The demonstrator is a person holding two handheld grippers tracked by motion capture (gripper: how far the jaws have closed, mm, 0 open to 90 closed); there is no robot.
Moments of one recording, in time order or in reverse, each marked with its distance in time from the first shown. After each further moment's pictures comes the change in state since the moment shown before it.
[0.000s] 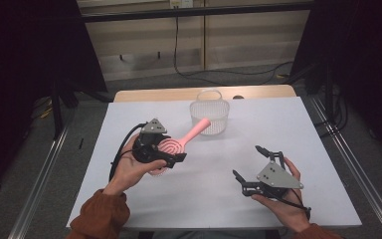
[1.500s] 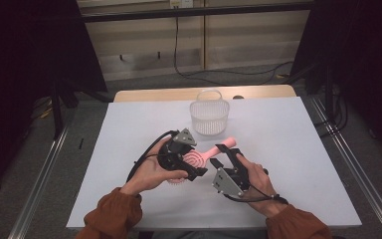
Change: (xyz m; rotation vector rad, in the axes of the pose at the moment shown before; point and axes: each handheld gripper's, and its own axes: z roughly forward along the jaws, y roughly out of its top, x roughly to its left) left arm -0.038 0.017 0.042 0.141 -0.125 0.147; right arm 0.047 0.032 0.058 0.079 -0.031 -0.648
